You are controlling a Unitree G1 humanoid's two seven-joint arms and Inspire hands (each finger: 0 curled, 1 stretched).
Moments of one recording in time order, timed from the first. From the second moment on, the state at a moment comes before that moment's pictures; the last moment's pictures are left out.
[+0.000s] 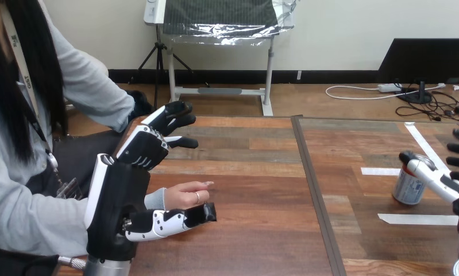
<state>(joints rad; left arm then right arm) -0.05 0.10 -0.02 0.57 -0.27 -1.21 -0.38 -0.44 -0.47 -0.14 1.27 -0.20 -0.59 -0.37</state>
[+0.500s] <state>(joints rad) -0.04 0.10 -0.02 0.55 -0.28 -1.21 -0.40 -0.44 -0.47 -0.14 1.28 -0.18 -0.53 -0.33</state>
